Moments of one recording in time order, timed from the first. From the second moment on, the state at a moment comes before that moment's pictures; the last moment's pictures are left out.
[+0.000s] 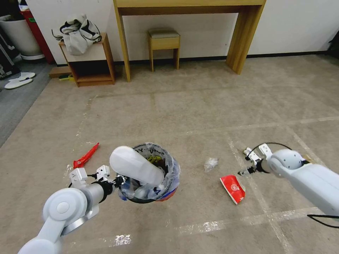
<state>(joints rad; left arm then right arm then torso) 1.32 -1.08 -0.53 -2.17 -1.61 0.71 -0.77 -0.54 0.67 -0.31 1.20 0.80 -0.75 -0.17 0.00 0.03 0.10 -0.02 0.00</state>
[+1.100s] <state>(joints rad) 1.43 -1.09 -0.56 -2.23 -1.54 0.70 -0.76 -0.68 0.90 -0.16 0.98 0.68 -0.66 -0.03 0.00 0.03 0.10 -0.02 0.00</state>
